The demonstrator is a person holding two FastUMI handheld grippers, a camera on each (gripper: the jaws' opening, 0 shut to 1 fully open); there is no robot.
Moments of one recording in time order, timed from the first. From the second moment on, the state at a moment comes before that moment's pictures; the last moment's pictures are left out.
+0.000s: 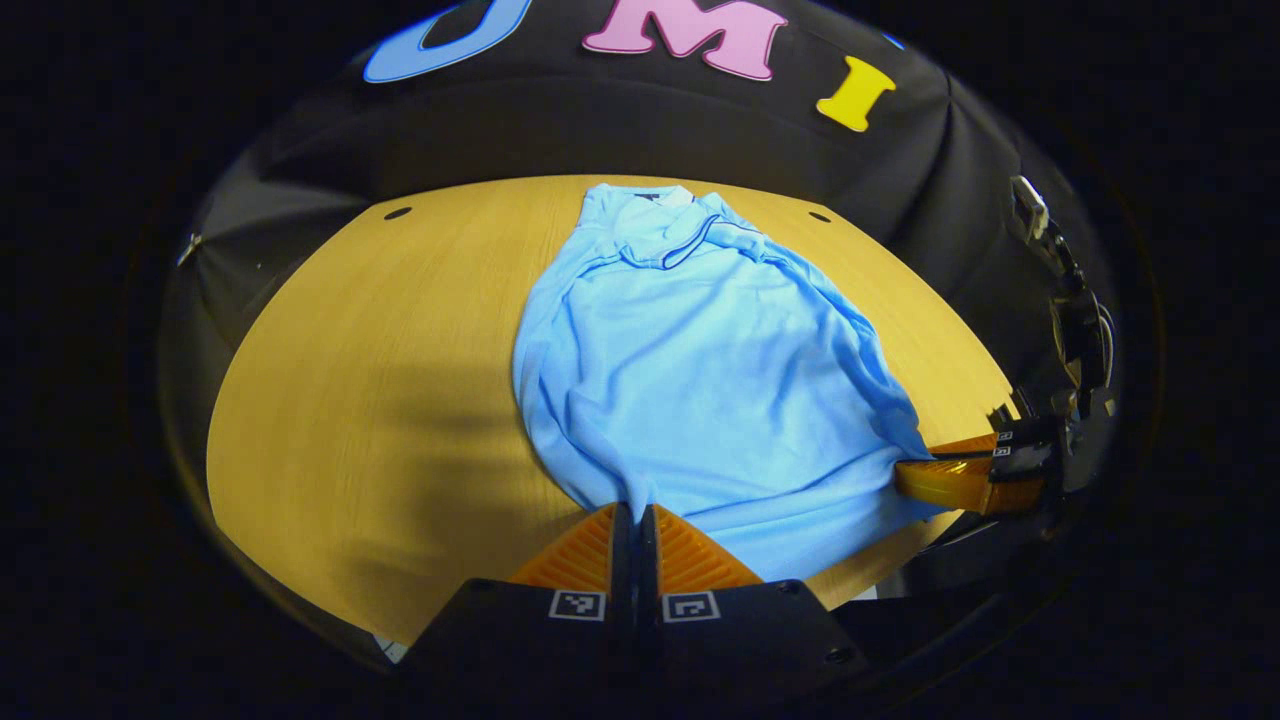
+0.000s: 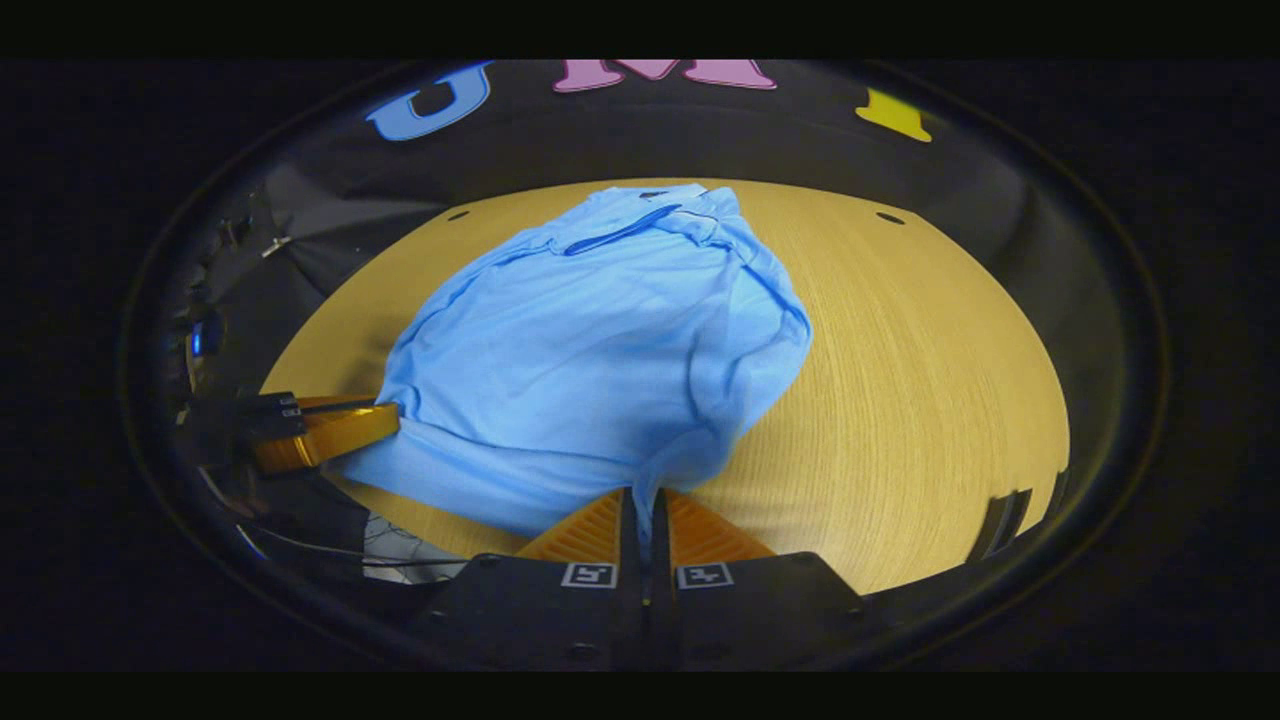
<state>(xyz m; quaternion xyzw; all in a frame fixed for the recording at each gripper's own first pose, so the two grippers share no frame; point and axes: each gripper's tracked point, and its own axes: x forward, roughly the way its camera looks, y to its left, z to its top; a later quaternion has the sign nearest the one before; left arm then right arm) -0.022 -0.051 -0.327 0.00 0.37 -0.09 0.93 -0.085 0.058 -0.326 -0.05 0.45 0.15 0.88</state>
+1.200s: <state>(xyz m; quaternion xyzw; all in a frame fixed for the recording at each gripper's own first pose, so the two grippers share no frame) 0.342 -0.073 -0.116 -0.05 0.22 -0.05 0.97 0.313 0.111 -0.153 -0.03 0.22 0.21 0.95</state>
